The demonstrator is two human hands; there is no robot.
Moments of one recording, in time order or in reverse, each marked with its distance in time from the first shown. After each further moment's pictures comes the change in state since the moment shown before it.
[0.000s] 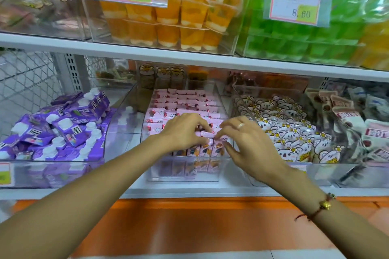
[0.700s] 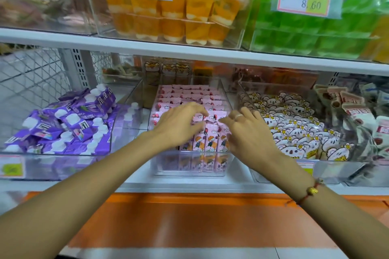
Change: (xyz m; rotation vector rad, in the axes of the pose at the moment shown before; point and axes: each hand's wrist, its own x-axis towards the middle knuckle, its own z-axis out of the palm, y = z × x) left_hand -0.018 -0.006 -0.012 0.017 0.162 0.026; right_hand 0.018 -0.013 0.003 -0.302 -0.127 0.111
